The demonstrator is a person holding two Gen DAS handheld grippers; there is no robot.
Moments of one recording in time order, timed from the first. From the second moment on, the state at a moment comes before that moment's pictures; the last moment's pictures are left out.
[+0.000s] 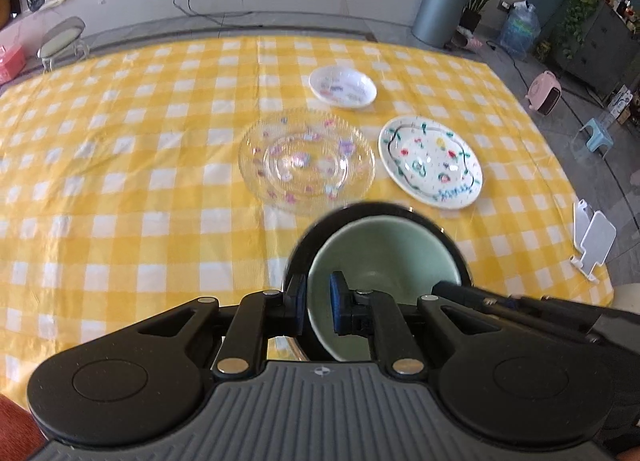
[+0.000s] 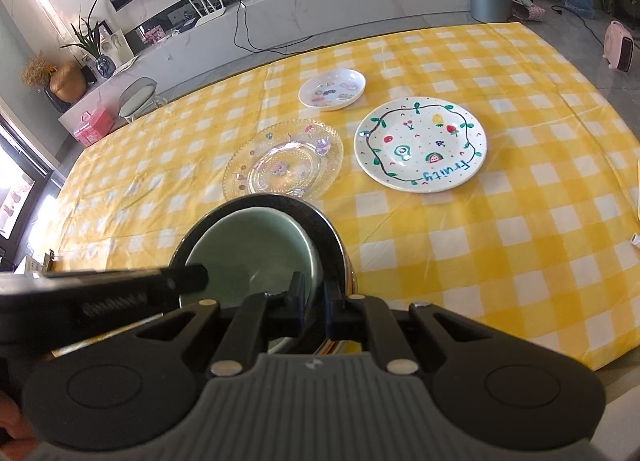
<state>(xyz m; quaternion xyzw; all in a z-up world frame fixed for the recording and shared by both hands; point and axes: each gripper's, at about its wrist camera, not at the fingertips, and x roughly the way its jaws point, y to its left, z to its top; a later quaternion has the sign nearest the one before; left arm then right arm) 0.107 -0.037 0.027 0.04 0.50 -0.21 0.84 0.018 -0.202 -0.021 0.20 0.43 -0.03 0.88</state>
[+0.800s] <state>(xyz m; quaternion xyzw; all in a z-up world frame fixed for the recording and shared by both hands) 0.089 -0.038 0.049 0.00 0.45 -0.25 0.86 -0.005 -0.213 0.017 0.14 0.36 -0.04 0.92</state>
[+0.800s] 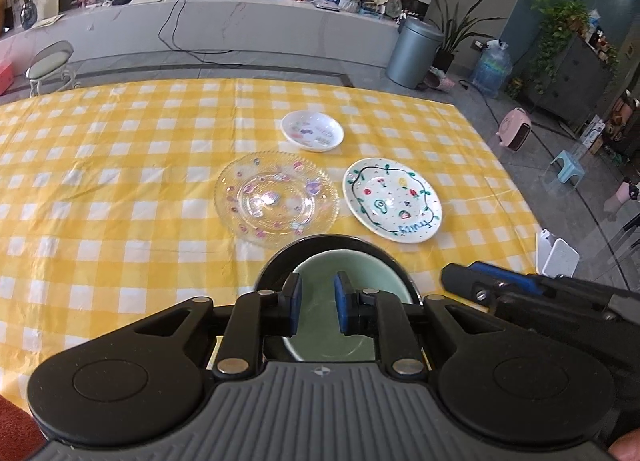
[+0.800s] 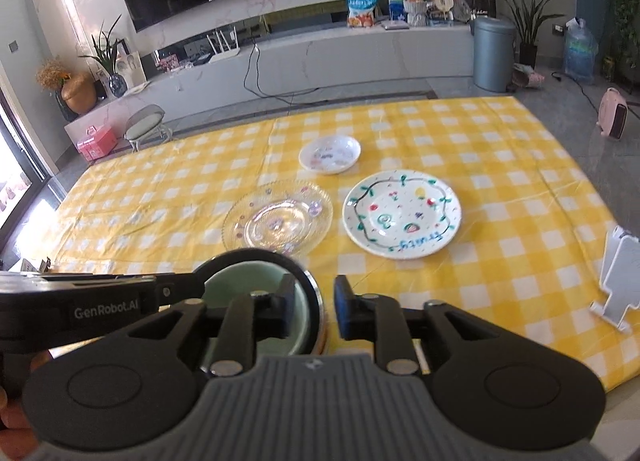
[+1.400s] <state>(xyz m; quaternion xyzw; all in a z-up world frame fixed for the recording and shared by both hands) 0.106 -0.092 0.067 0.03 0.44 -0.30 0.85 0.004 -0.294 0.028 0.13 0.34 -0.08 0.93</state>
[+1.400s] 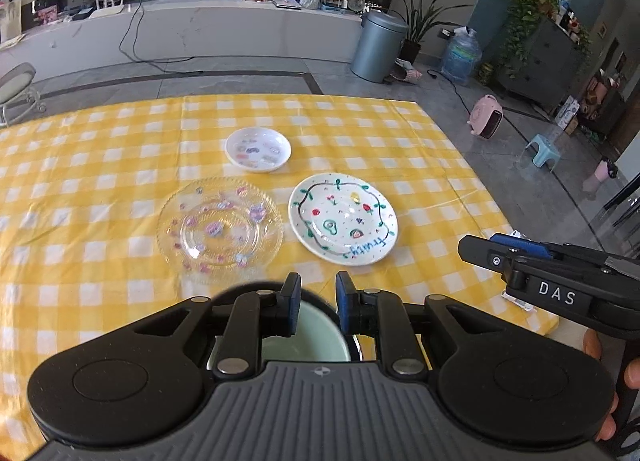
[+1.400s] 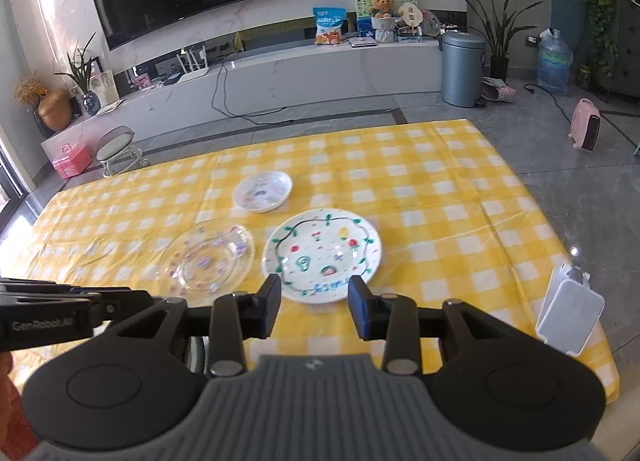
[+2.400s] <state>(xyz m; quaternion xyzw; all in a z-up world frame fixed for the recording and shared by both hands) 0.235 -0.176 0.036 0.07 0.48 -0.34 0.80 0.103 -0.385 -0.053 0.24 0.32 -0.12 0.91</state>
